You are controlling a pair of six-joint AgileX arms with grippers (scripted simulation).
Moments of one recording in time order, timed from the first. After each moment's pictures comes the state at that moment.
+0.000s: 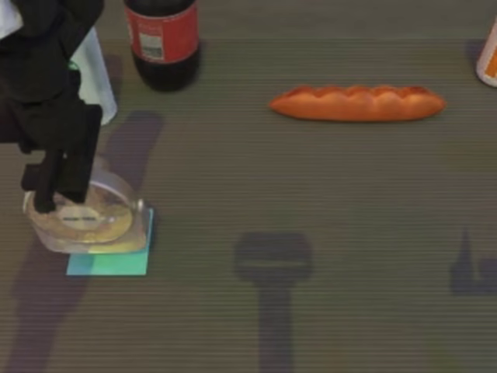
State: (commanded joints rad) left arm -0.28 1.80 1.49 -1.26 0.01 -1.85; right arm 0.00 0.00 0.00 0.00 0.00 0.00
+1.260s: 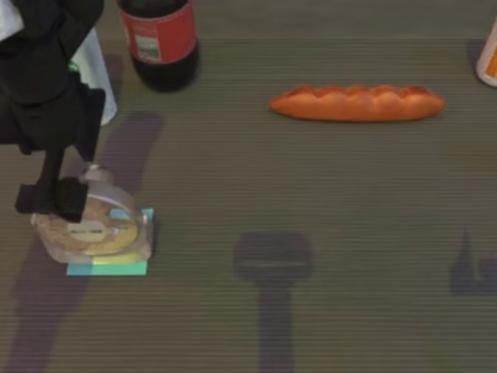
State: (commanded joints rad) left arm -0.28 1.80 1.49 -1.26 0.01 -1.85; right arm 0.00 0.00 0.00 0.00 0.00 0.00
